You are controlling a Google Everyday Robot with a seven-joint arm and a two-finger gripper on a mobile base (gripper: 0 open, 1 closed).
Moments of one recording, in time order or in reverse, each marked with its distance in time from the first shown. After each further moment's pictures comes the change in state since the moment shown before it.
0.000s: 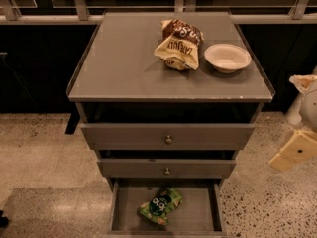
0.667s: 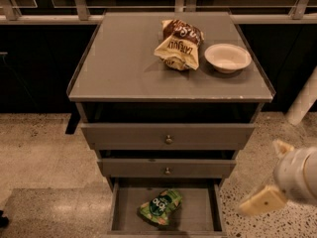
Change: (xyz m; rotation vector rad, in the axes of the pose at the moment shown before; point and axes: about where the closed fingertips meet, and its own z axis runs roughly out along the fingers) arm 0.057 0.078 0.103 -0.079 -0.094 0.271
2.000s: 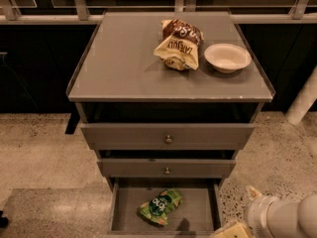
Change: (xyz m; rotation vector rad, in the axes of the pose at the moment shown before) arm 0.080 0.070 0.133 -0.141 -0.053 0.172
